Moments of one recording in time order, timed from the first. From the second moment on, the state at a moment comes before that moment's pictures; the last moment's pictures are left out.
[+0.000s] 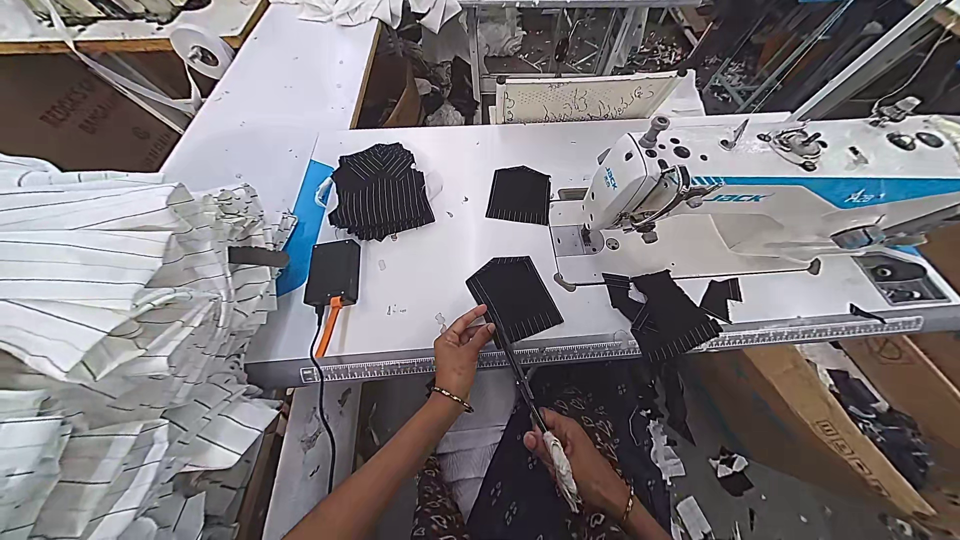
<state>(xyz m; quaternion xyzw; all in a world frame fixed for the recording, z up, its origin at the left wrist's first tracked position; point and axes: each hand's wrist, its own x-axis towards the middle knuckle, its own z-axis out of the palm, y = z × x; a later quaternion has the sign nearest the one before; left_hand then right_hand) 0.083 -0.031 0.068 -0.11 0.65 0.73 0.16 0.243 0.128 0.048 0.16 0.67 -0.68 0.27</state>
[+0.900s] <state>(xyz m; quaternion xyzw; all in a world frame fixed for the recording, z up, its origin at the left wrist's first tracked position) 0.068 -0.044 0.058 0.07 0.68 0.70 0.22 0.233 0.127 0.054 0.19 0.64 -0.70 0.26</state>
